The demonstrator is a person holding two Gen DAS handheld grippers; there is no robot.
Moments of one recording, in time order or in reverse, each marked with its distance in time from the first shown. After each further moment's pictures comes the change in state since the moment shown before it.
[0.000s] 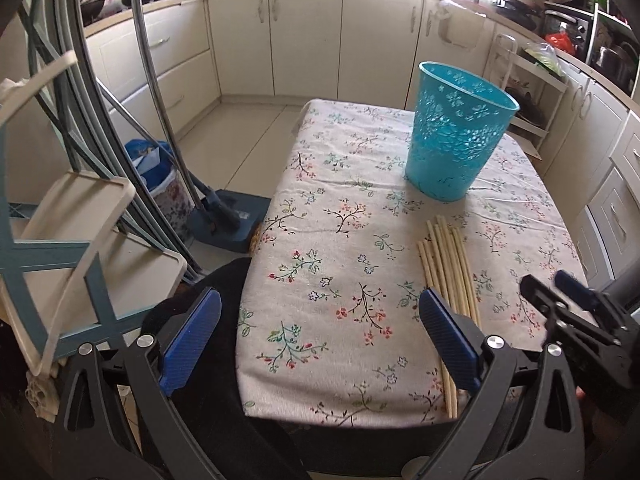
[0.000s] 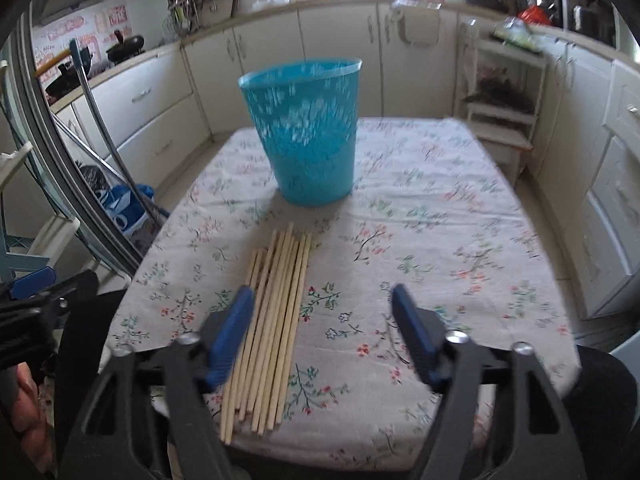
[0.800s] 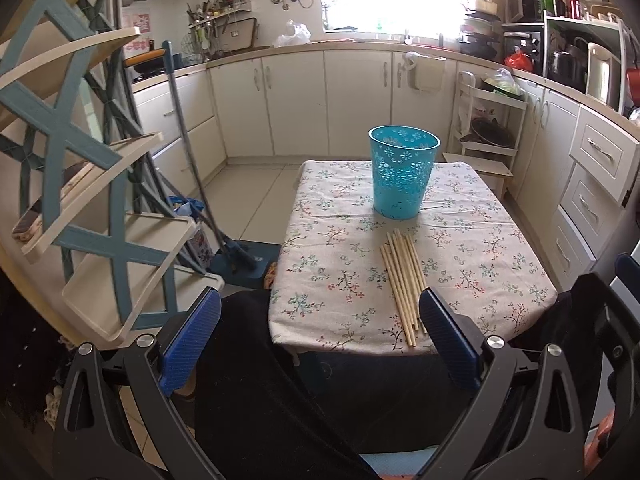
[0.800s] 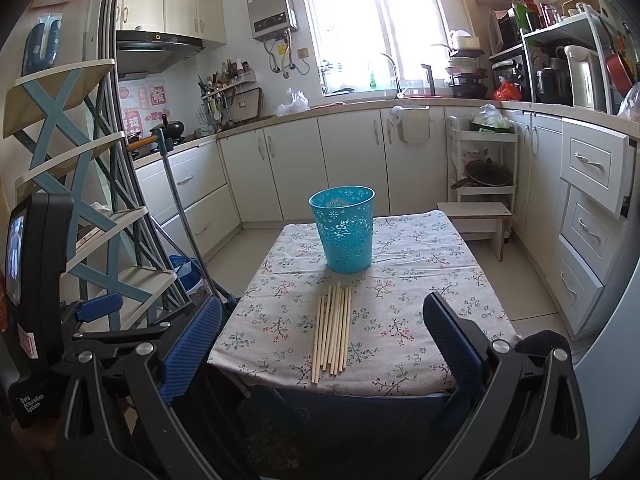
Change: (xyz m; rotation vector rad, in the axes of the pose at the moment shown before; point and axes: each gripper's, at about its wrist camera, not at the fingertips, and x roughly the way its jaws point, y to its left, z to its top) left arm -0.165 -0.007 -0.067 0.091 -0.230 0.001; right arm -0.231 0.051 -0.073 -0.024 -0.341 -0.027
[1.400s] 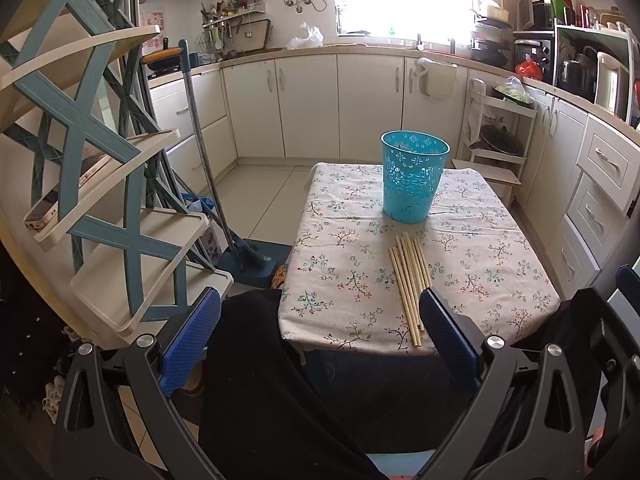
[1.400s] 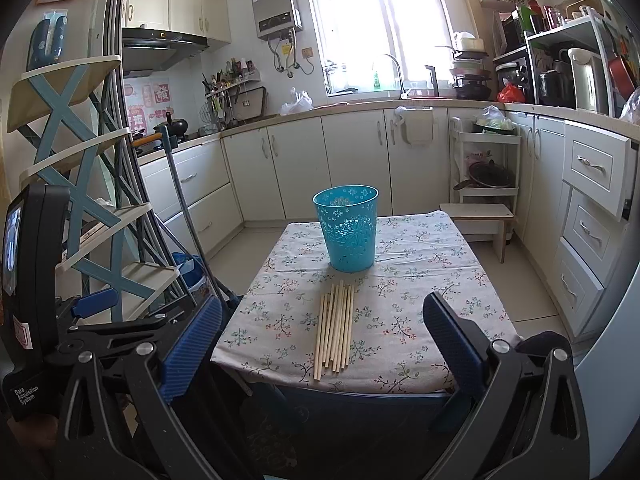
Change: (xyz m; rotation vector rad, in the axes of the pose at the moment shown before) left arm -0.015 0.004 -0.005 -0.036 -0.012 0.043; right arm -0.012 -0.001 -0.007 -0.015 -0.023 0.016
